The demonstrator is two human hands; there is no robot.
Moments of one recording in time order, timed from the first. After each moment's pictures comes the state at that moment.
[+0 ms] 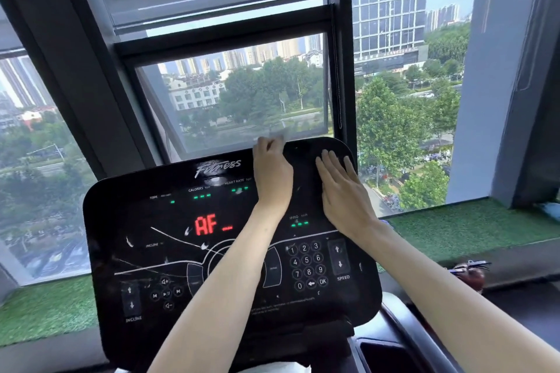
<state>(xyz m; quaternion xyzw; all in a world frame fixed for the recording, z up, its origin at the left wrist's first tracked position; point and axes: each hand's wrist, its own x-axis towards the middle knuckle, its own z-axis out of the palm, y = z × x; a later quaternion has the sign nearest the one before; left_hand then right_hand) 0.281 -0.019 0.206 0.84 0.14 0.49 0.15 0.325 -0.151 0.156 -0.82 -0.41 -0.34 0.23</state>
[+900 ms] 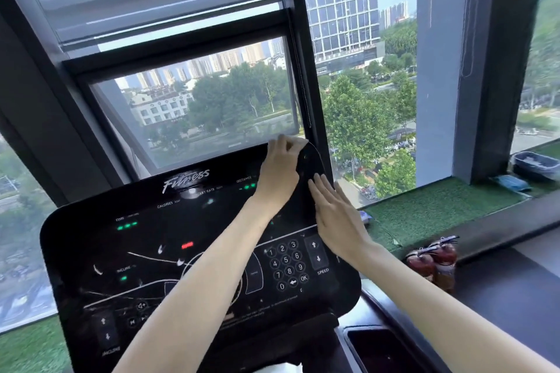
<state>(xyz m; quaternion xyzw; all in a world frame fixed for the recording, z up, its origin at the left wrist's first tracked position) 0.297 -0.062 0.214 0.93 -0.03 0.35 0.04 0.309 -0.186 0.115 -0.83 -0.37 -0.29 0.29</state>
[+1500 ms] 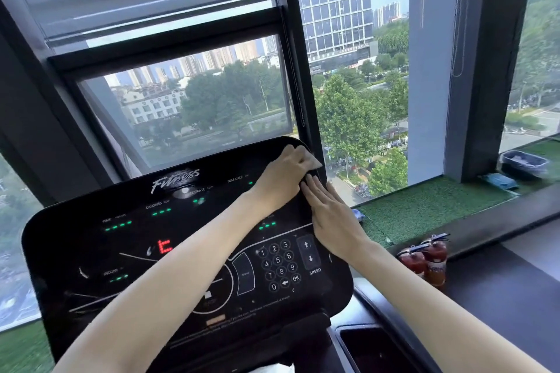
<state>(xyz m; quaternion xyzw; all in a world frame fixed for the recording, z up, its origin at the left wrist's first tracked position) 0.296 -0.068 0.215 0.95 -0.17 0.25 -0.04 0.320 -0.194 0.111 -0.83 -0.41 -0.27 0.26</state>
